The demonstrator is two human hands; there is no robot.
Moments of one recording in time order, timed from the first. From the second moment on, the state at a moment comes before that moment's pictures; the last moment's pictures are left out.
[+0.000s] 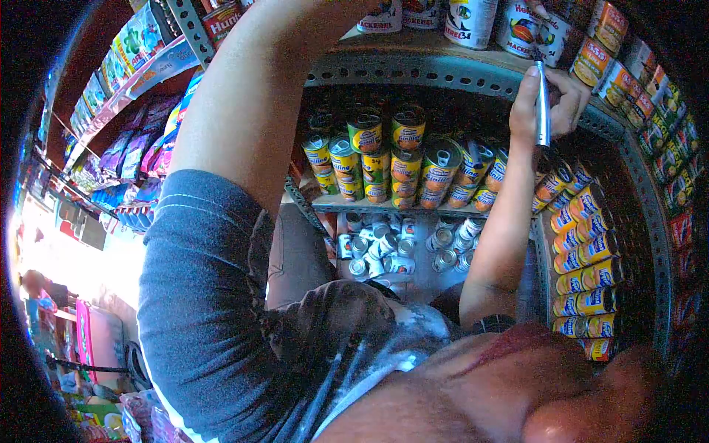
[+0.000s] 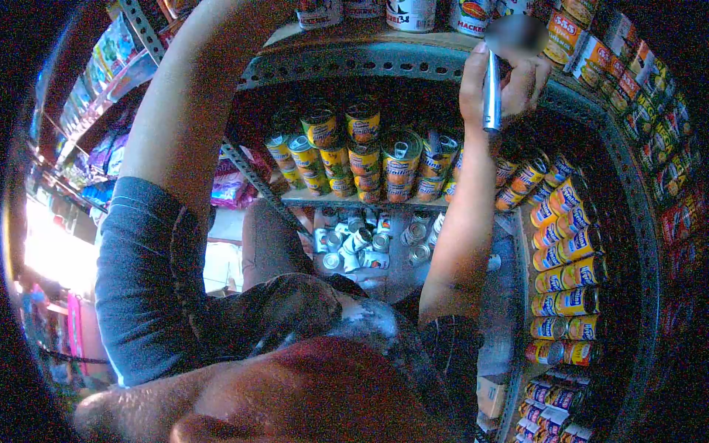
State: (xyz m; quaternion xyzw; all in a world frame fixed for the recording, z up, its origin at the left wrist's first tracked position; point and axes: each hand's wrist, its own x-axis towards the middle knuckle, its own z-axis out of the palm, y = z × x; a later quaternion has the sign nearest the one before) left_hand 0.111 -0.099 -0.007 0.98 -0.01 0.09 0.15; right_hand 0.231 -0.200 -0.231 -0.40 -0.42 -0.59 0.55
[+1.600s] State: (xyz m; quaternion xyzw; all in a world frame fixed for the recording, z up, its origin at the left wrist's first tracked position) left_hand 0.120 -0.099 -0.003 0.98 -0.07 0.05 0.15; right_hand 0.188 -0.283 -0.388 -0.41 -0.31 -0.35 0.78
